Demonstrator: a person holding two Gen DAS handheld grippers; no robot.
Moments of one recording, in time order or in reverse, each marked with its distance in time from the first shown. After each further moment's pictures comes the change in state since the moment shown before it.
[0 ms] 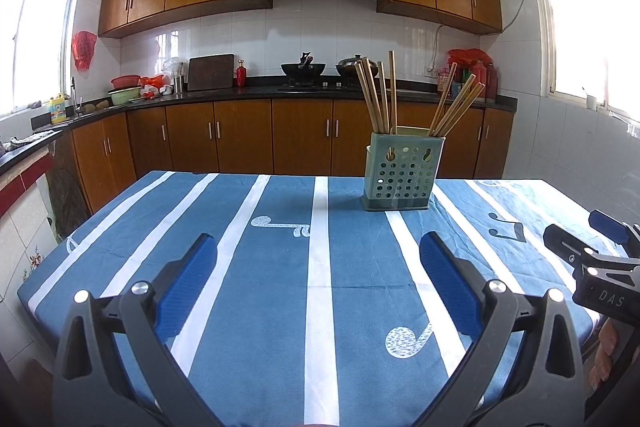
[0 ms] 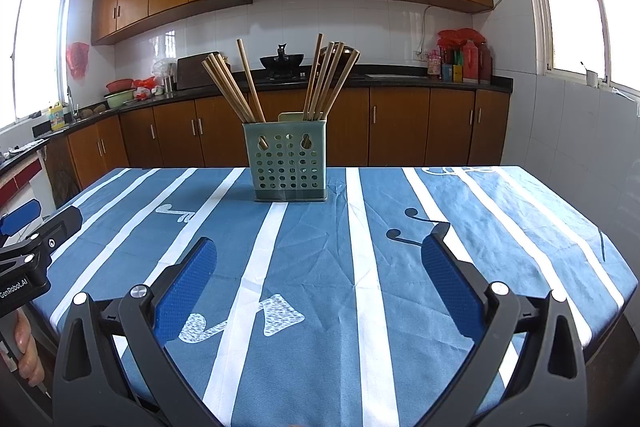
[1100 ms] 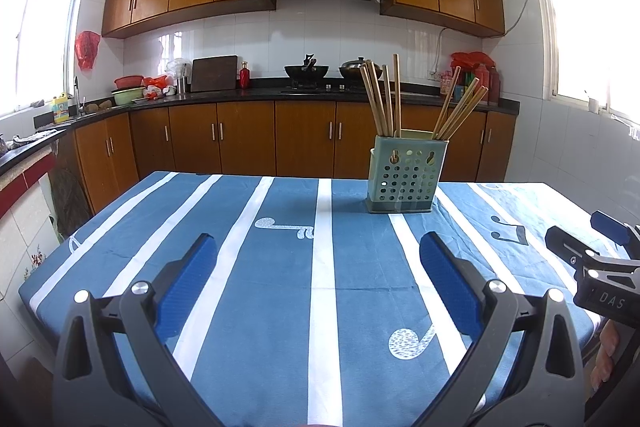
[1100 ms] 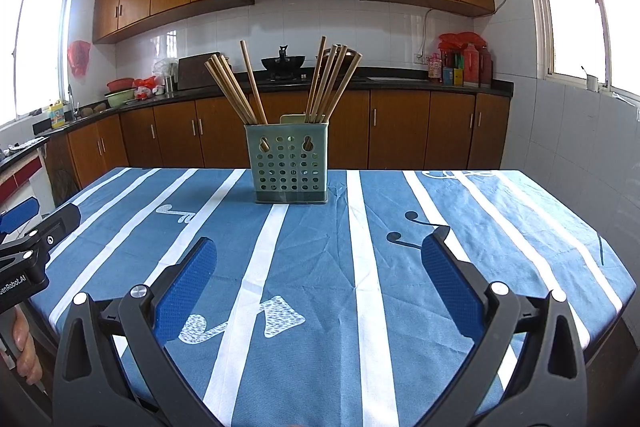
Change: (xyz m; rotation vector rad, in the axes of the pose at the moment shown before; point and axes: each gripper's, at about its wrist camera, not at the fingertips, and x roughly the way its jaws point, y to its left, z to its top) left arm -0.003 0.003 0.003 -0.006 -0.008 0.008; right arm -0.001 0.000 0.001 -0.007 -0.005 0.001
